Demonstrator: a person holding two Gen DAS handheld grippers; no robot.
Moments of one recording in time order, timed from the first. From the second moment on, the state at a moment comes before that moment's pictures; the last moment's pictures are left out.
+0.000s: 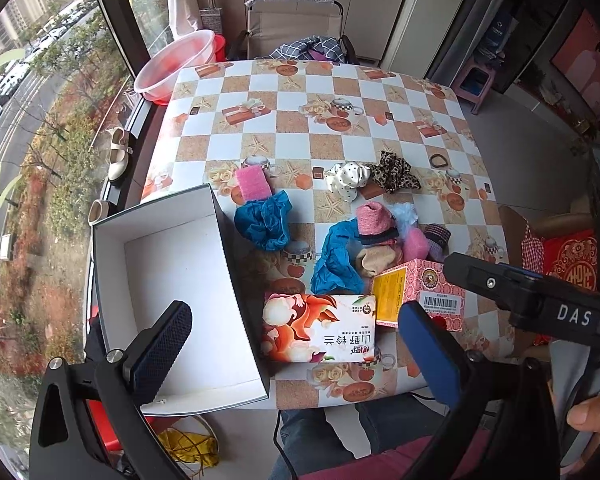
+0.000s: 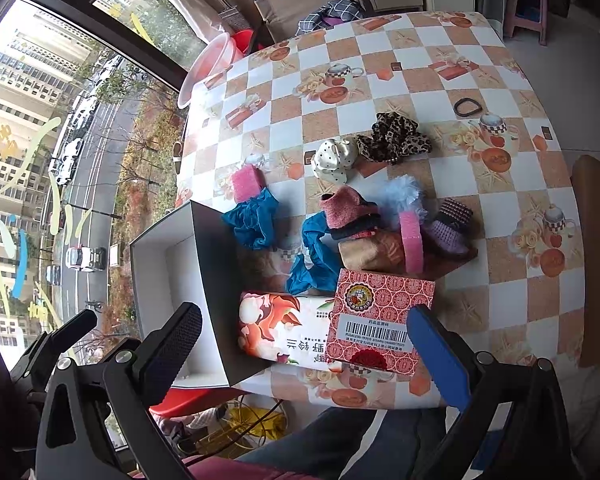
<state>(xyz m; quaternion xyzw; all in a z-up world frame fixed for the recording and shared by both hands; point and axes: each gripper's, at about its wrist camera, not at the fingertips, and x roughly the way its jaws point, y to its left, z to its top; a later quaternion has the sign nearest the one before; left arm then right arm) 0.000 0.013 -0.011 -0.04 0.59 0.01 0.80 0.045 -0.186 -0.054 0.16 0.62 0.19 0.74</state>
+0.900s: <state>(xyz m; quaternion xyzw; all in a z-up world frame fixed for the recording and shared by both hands) 0.016 0.031 -0.051 -0.09 0.64 0.03 0.76 0.057 -0.228 -0.077 0.19 0.64 0.14 0.73</state>
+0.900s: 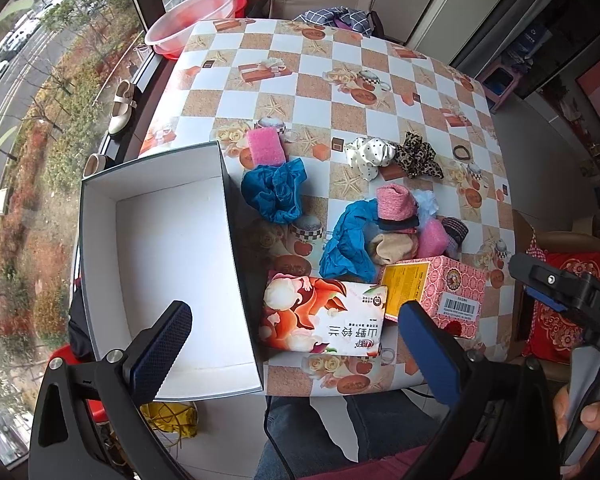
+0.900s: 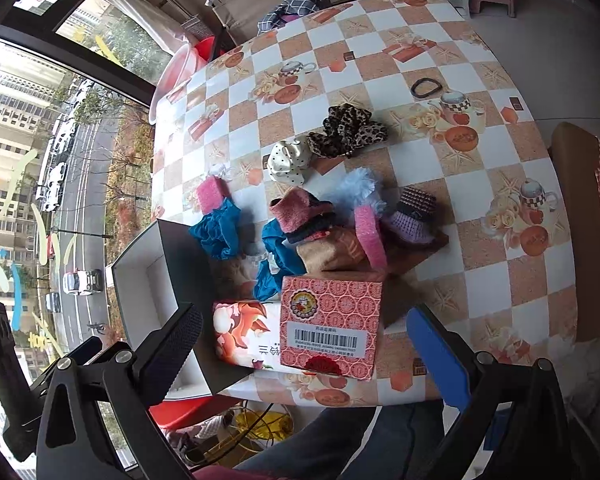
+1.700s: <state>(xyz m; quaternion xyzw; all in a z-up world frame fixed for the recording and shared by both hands) 0.198 -0.038 -0.173 0.04 0.67 -0.01 0.74 0.123 -0.302 -0.198 0.19 0.72 0.06 0.67</state>
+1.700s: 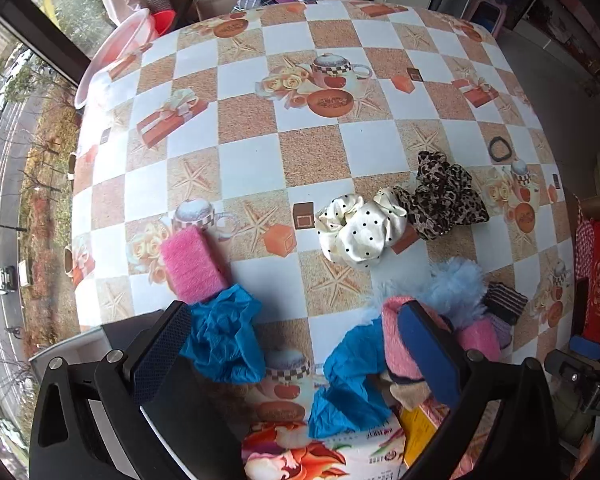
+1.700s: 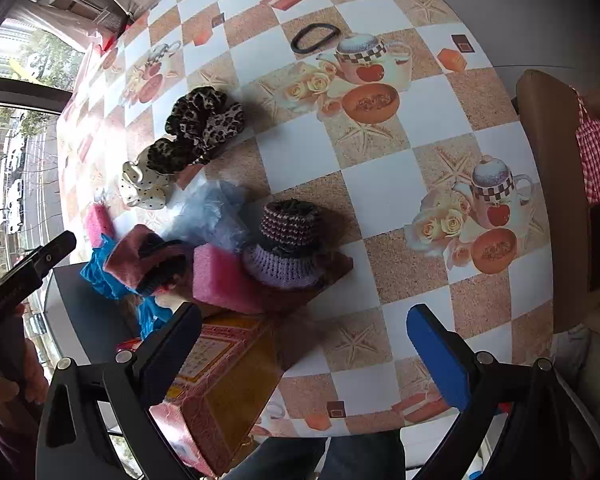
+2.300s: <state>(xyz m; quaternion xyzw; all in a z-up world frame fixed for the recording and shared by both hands) 0.247 -0.080 -0.276 0.11 0.71 -0.03 0.69 0.150 -0.281 -0.287 0.19 0.75 0.07 0.63</state>
